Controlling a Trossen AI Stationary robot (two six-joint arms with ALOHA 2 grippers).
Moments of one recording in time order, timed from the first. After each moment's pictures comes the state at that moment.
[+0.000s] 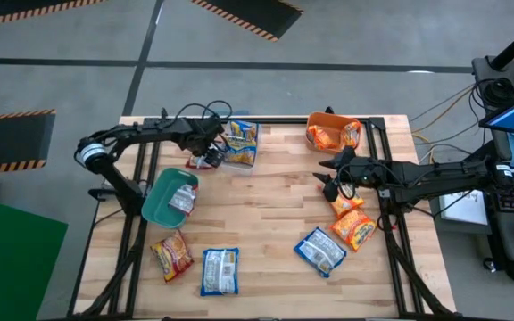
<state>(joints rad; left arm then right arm) 0.62 1.63 0.99 -0.72 -0.18 -0.32 -0.07 0.84 0.49 -0.17 0.33 0.27</state>
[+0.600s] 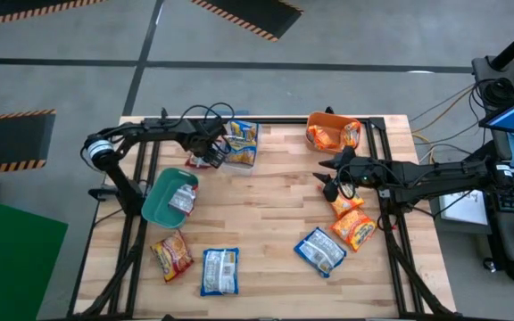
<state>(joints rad) 0.62 1.69 1.00 -0.70 -0.22 -0.32 -0.07 0.84 0.49 -0.17 0.33 0.28</state>
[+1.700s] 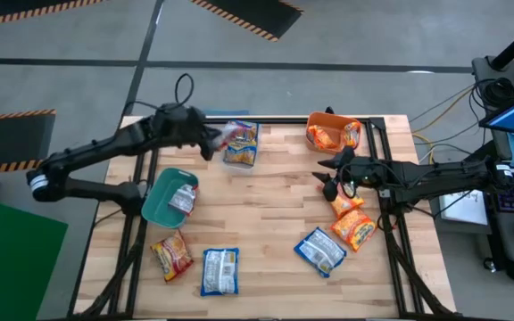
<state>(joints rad) 0.45 1.07 0.97 -0.37 0.00 -0.19 -0.06 0.84 0.49 -0.14 0.32 0.29</state>
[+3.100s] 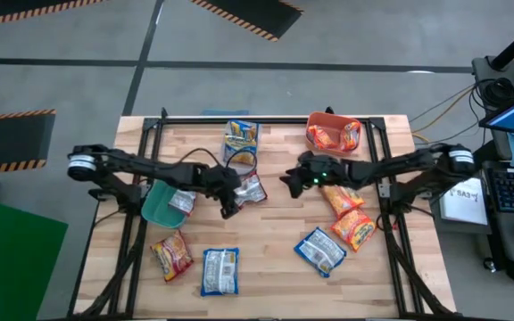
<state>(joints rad) 0.05 1.52 0.85 -0.34 -0.07 -0.33 -0.16 1.43 0.62 0.32 0.10 0.64</state>
